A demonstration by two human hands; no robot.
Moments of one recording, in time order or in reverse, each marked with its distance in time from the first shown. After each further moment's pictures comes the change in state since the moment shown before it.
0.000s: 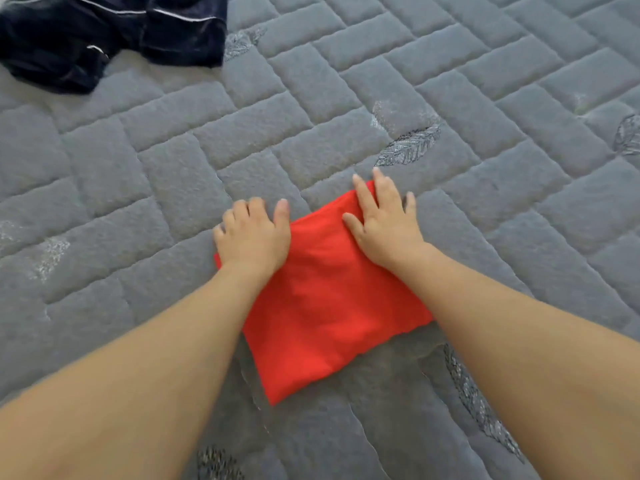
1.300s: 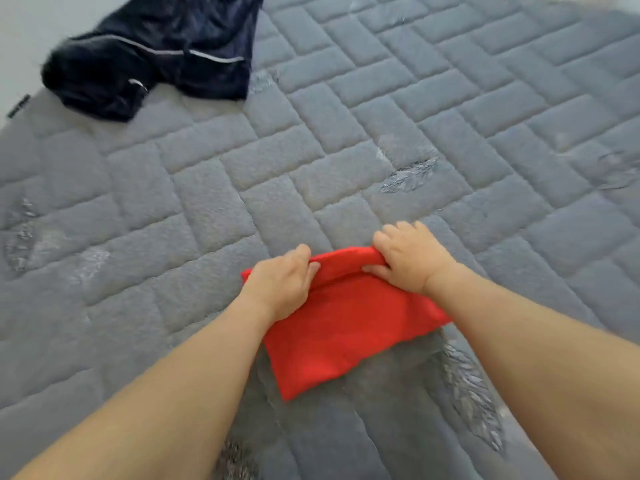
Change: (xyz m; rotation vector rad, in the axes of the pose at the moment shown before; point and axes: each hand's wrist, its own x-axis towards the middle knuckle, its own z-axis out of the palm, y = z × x) left_hand -0.036 -0.015 -0.027 0.095 -0.143 0.572; right_hand -0.027 0.018 -0.050 -0.433 -0.094 -0.398
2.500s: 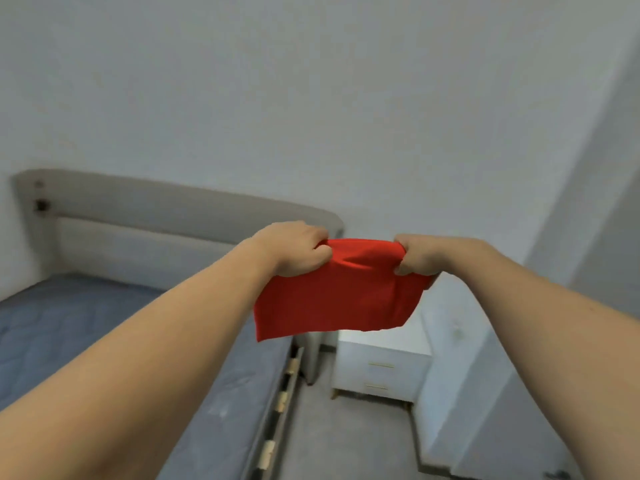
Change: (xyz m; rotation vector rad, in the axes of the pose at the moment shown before) left_hand -0.621 0.588 -0.580 0.029 0.148 1.962; right_hand -0.996 -0.371 -0.555 0.810 0.307 2.026
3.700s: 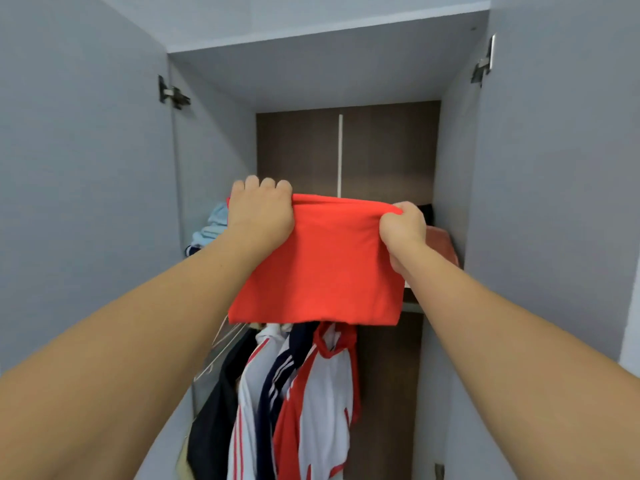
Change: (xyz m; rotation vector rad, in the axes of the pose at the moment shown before) left_hand 0.394 0.713 -0.104 -0.421 0.830 0.817; right_hand -0.402 0.493 -0.238 0.346 2.047 0.962
